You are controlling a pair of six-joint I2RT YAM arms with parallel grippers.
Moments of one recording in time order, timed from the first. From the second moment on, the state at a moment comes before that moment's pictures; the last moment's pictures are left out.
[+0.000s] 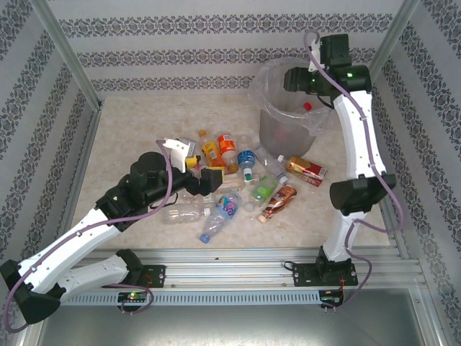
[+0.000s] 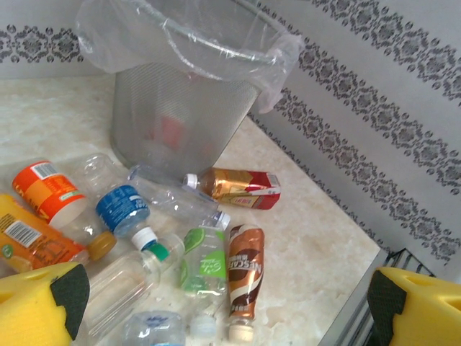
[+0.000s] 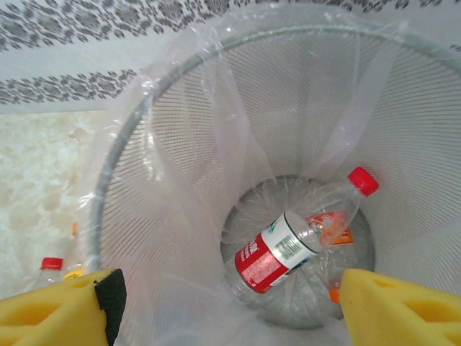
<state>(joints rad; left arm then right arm) -0.75 0.93 0.97 -0.33 0.08 -0.38 0.11 1.90 2.36 -1.17 -0.12 0.18</state>
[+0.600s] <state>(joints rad) -0.75 1.04 1.00 -0.64 0.09 -0.36 0.15 1.24 1.55 -1.02 -0.15 0.32</state>
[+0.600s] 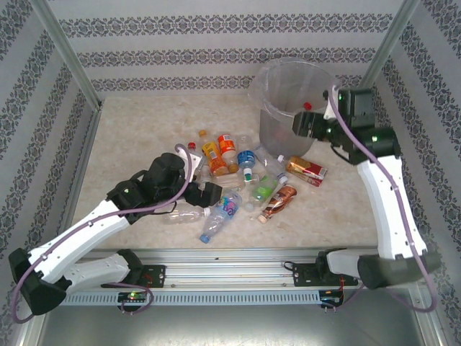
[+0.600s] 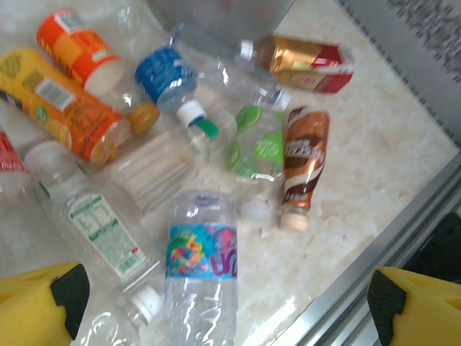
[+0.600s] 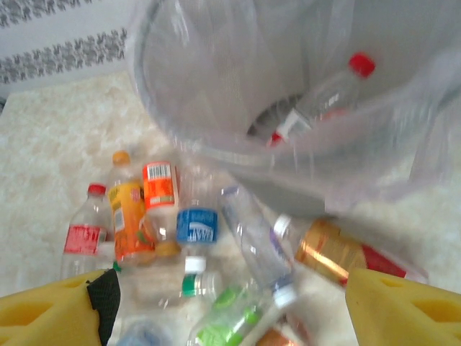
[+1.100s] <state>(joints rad) -0.75 1.07 0.96 -0.56 0.26 -0.37 0.20 0.87 0.91 -0.97 -0.14 0.62</state>
